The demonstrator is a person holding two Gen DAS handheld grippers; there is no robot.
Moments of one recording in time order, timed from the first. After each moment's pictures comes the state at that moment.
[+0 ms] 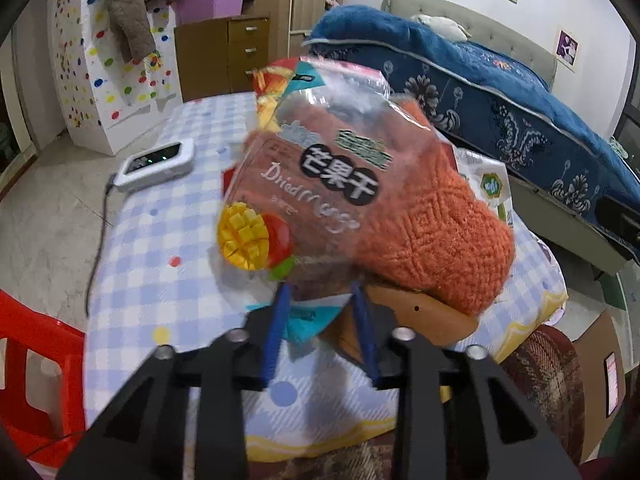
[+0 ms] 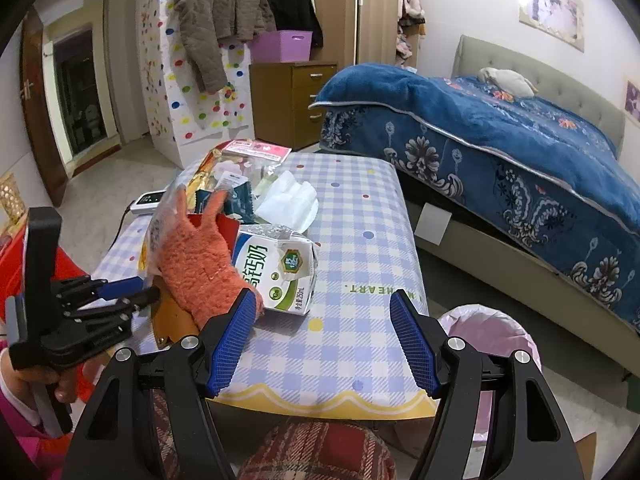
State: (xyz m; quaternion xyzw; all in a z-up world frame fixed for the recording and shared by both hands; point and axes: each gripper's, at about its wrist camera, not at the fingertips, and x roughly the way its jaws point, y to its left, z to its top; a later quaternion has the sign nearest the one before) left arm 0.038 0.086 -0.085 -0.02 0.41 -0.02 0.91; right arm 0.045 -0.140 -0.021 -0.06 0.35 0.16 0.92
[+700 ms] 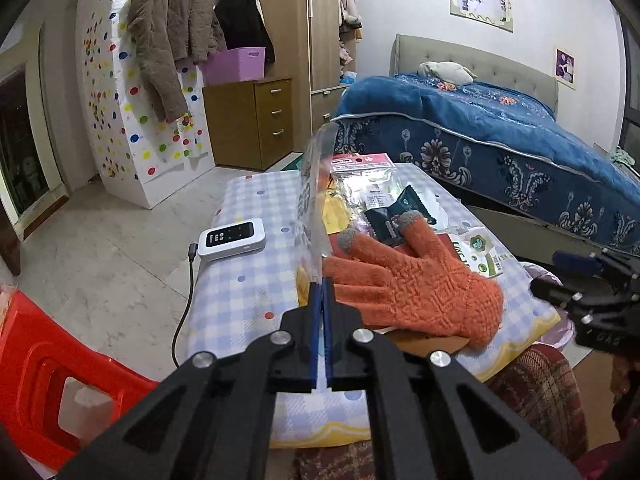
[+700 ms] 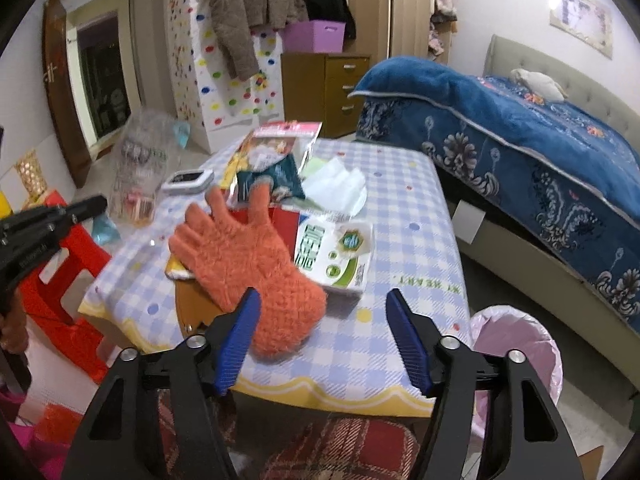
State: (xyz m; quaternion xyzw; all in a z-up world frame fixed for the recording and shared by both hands) left arm -0.002 0.107 -0.015 0.01 0.33 0.02 0.95; right arm 0.040 -0.112 -0.042 -0.08 0.36 0.21 0.90
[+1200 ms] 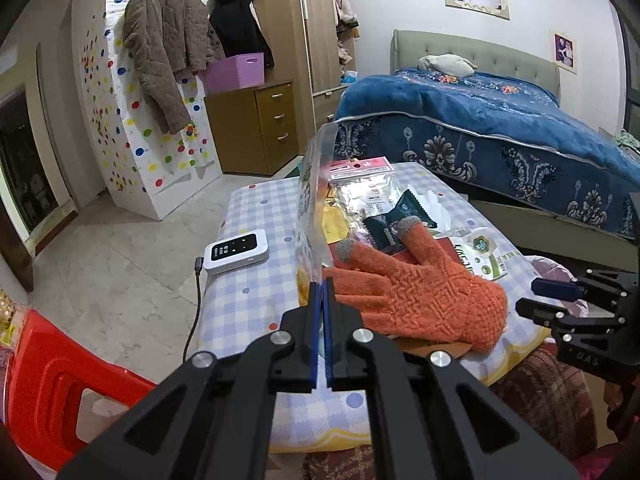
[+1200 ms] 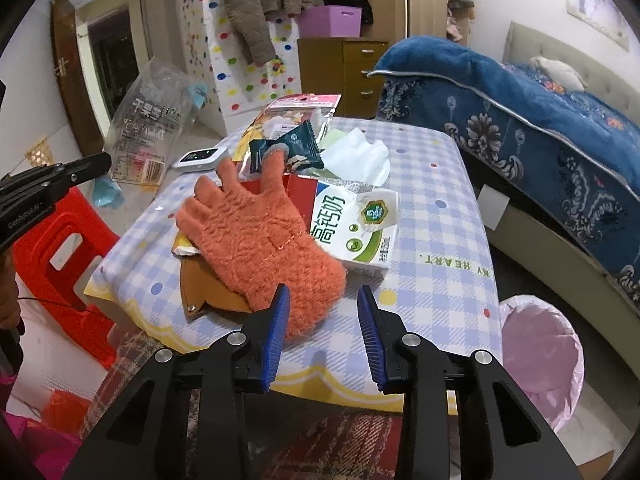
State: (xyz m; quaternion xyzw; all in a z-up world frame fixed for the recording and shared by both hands) left arm 0.002 0.096 -0.010 0.04 0.32 0.04 0.94; right arm 0.047 -0.111 -0.062 -0.07 0.38 0.25 0.89
